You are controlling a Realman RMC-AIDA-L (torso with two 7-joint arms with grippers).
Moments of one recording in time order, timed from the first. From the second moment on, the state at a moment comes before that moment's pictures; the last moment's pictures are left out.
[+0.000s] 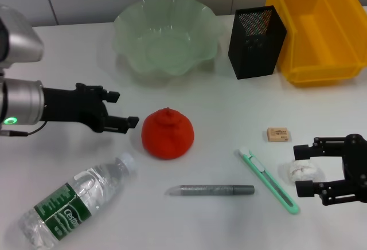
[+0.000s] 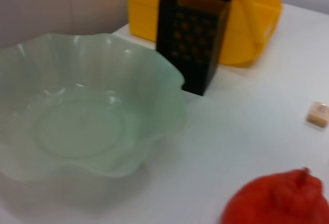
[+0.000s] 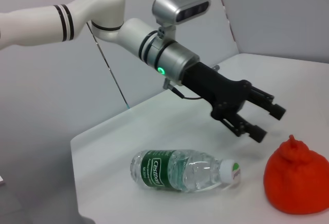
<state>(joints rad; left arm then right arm) -0.68 -2.07 0.89 0.72 2.23 1.30 -1.59 0.32 2.07 -0.56 -0.99 -2.12 -2.02 1.51</state>
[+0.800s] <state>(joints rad) -0.70 -2.08 1.12 0.66 1.99 1.26 -1.61 0.32 2.07 -0.56 -0.96 -2.12 -2.01 1.48</state>
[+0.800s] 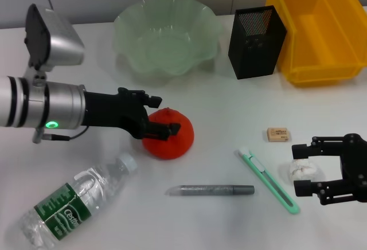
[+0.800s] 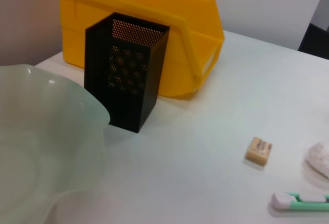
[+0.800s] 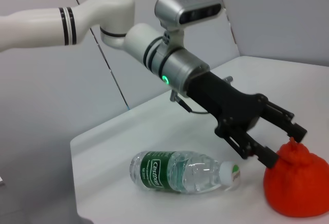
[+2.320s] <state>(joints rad) -0.60 -2.07 1.29 0.78 1.66 1.17 -1.49 0.32 2.07 -0.56 -0.92 -2.13 -2.01 1.47</state>
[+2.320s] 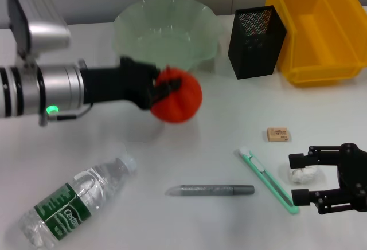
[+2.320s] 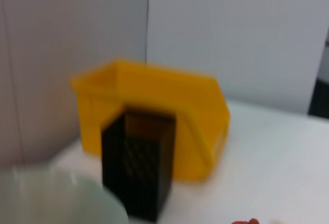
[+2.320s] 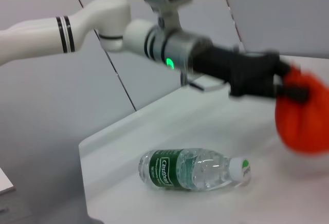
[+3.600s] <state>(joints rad) -0.91 -2.08 1.53 0.49 1.18 0.45 -1.41 0.42 2.08 -0.60 -0.81 -2.13 -2.00 1.47</state>
